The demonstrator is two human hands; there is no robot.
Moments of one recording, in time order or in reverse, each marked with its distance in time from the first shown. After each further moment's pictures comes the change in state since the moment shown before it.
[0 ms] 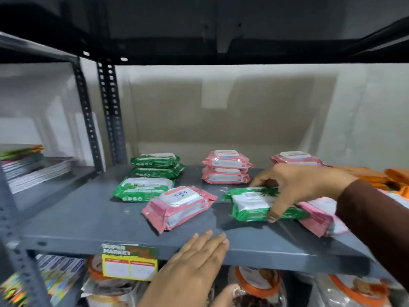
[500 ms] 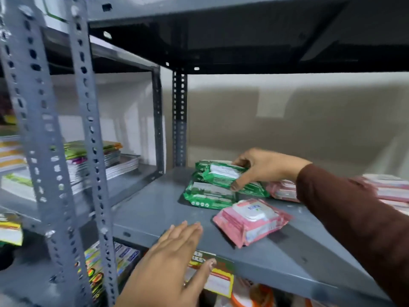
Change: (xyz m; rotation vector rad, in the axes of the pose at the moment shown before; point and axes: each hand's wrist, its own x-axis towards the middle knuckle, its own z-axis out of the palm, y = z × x) left_hand -0.068 -0.098 -0.067 0.053 -0.094 -0.431; right_hand 0.167 -0.131 0.006 0.009 0.136 -0.206
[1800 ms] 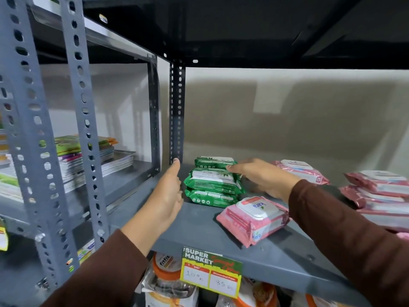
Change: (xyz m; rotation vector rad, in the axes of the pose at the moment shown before) left_hand 0.126 -0.049 -0.004 -1.544 0.038 -0.770; right_hand 0.016 -0.010 0.051 0.645 0.187 0.429
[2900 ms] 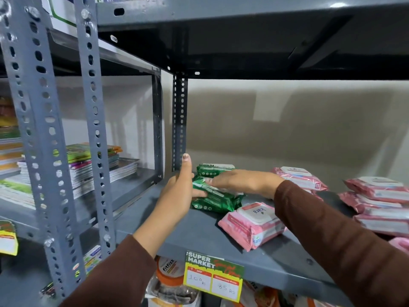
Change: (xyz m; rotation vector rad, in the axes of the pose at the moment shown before) left_hand -0.013 0.006 0.013 0.468 0.135 0.251; right_hand -0.016 -0.029 0.012 -0.426 -0.338 -0.192
